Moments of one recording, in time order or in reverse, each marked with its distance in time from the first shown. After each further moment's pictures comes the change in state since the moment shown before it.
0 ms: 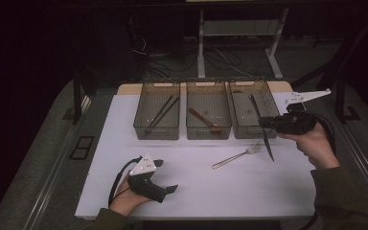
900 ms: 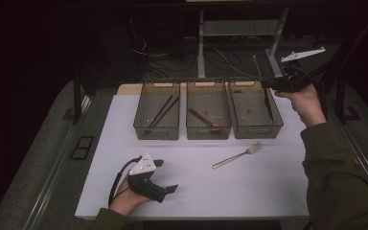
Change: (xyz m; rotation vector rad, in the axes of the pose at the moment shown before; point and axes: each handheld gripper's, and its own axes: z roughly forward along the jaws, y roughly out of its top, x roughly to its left) left arm 0.001 0.000 0.000 -0.009 -0.009 -0.011; right arm -0.062 0.083 0.018 -0.025 -0.235 0.033
